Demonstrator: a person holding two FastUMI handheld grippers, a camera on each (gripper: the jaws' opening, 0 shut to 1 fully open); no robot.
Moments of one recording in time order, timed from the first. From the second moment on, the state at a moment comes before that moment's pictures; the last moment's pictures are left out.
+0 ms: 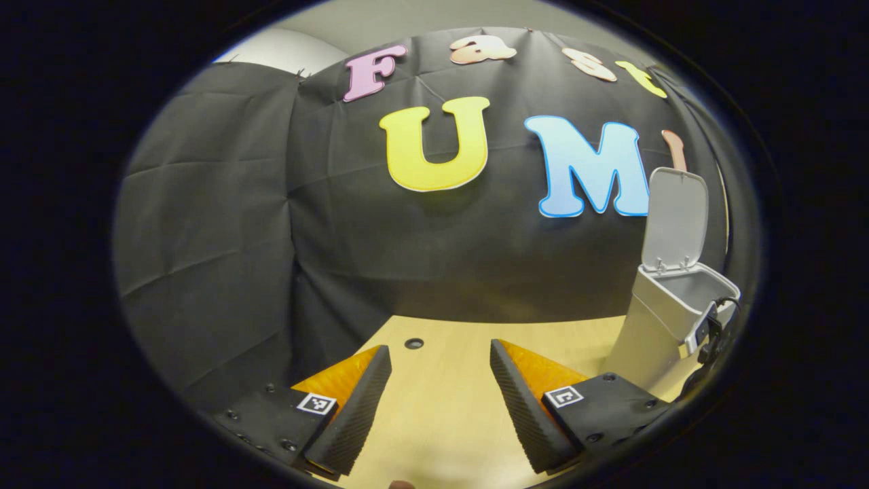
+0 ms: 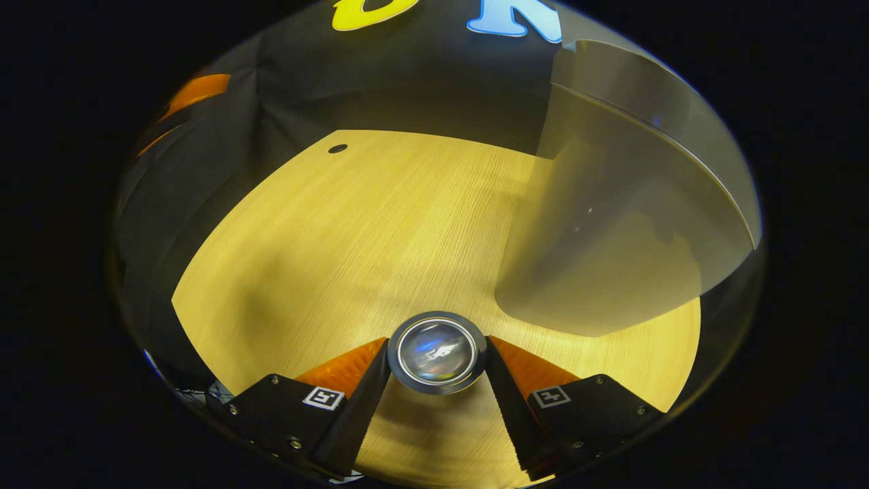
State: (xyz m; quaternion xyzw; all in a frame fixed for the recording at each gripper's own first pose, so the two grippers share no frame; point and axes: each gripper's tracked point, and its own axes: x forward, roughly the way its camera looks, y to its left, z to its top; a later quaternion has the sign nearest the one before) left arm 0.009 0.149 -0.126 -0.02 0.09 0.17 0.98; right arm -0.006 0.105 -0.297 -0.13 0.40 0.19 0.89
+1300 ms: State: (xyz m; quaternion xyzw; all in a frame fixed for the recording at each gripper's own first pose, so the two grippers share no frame) left arm 0.020 0.131 -0.125 -0.02 0.09 0.14 0.99; right arm 0.046 0.162 -0.023 -0.03 0.10 0.24 0.96
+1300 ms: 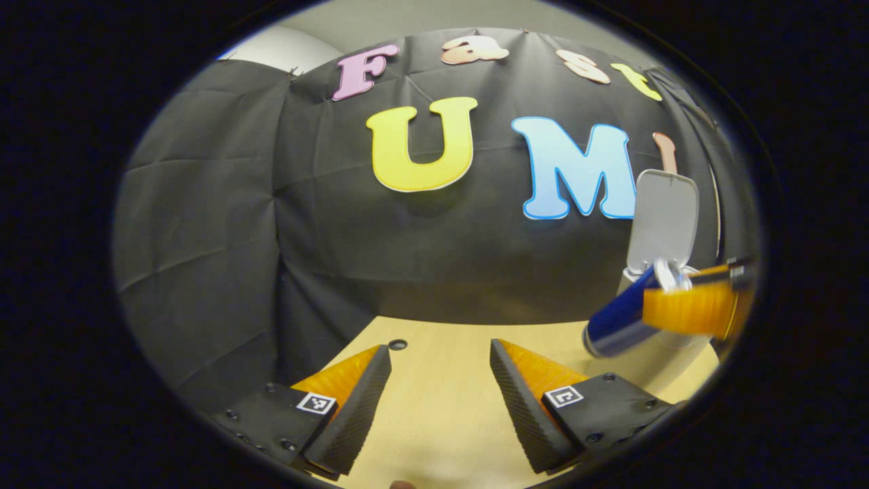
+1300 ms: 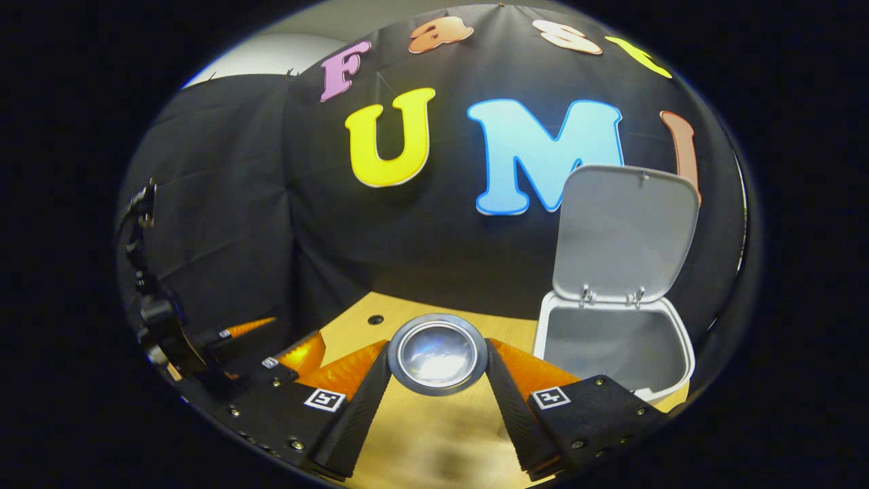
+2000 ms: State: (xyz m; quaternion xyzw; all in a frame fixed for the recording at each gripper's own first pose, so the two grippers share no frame) left arm 0.026 0.121 -0.126 -0.02 0.09 0.13 0.99; right arm 0.094 0.032 0.027 -0.02 0.07 0.10 0.99
